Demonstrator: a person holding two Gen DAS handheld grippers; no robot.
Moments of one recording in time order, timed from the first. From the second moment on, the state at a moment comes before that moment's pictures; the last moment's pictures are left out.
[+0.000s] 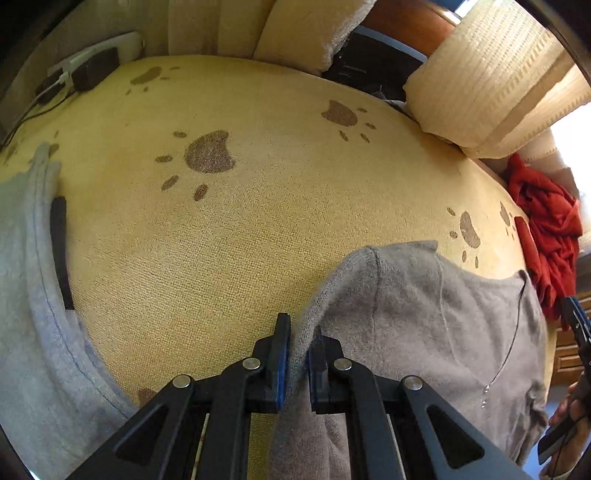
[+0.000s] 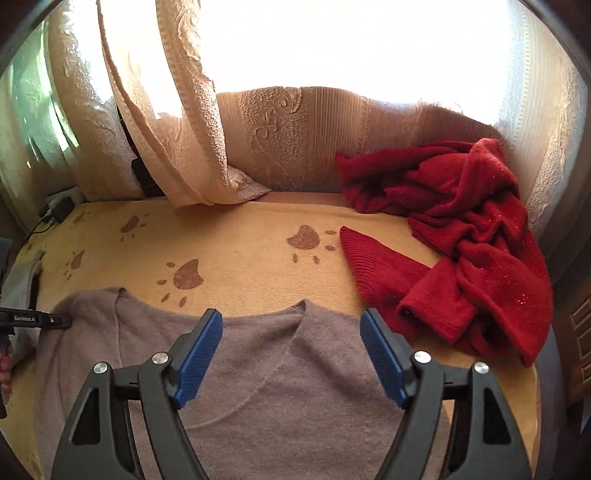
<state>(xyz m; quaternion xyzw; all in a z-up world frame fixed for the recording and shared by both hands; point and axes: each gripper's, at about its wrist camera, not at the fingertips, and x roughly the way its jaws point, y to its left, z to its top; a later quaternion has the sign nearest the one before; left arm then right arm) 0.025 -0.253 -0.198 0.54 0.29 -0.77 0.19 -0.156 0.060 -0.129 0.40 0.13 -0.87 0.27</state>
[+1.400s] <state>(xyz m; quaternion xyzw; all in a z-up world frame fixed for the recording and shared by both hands) 0.228 -0.143 -0.200 0.48 0.26 -0.79 0.28 -0.008 0.067 -0.216 0.41 0.19 -0.81 0.37</state>
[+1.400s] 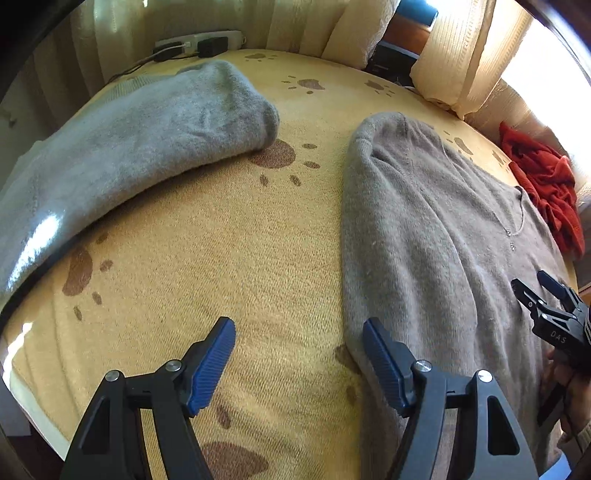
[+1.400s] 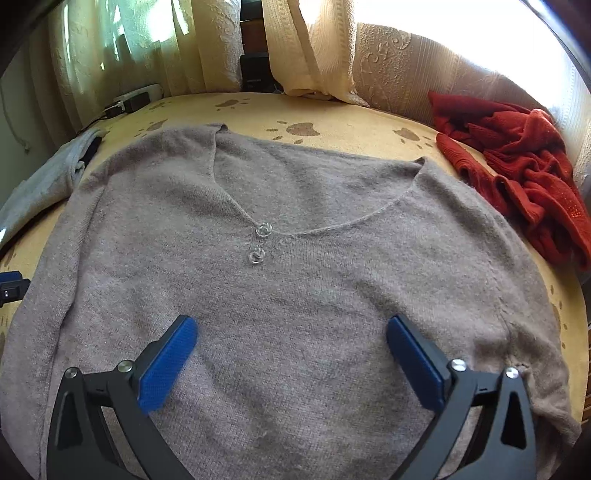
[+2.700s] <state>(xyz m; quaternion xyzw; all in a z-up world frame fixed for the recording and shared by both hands) 0.232 -0.193 -0.219 0.42 0.18 -0.82 0.34 -0.009 0.067 -0.216 0.41 0.19 -0.81 0.37</state>
